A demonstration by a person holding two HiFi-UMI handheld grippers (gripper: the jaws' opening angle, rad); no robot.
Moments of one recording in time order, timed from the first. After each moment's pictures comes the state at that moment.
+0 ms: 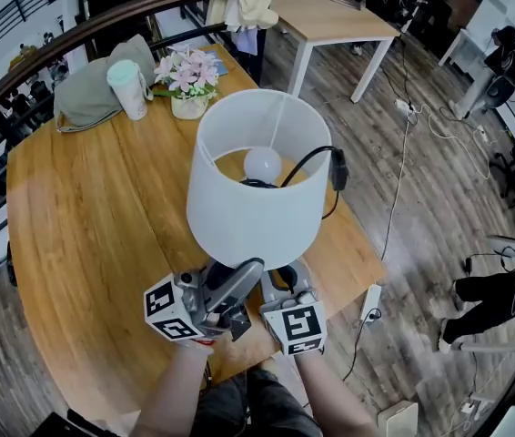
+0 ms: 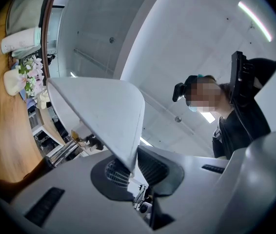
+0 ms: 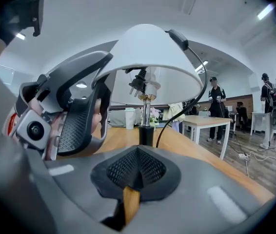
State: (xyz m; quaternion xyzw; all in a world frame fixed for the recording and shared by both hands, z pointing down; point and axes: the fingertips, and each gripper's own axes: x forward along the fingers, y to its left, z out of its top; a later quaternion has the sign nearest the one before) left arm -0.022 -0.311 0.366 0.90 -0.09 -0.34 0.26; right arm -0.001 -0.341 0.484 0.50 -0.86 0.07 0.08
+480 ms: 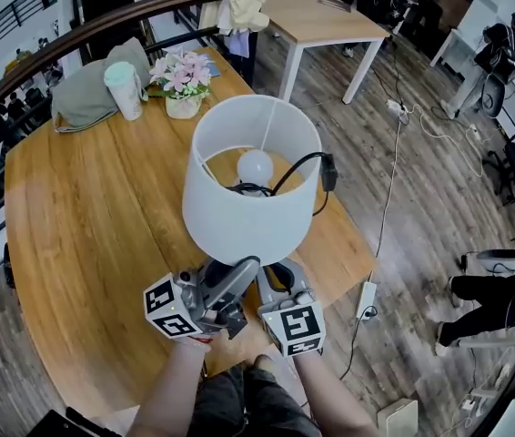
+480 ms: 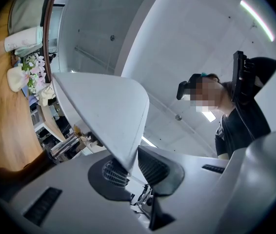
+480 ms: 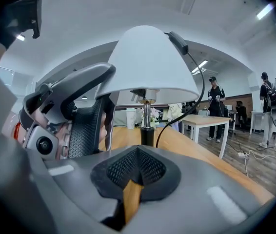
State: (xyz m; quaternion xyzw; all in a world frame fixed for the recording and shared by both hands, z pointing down) left arm -0.015 -0.294 0.379 0.90 -0.09 -0.33 0.27; right arm 0.006 -0.317 0.481 0.50 -0.86 0.08 0.08
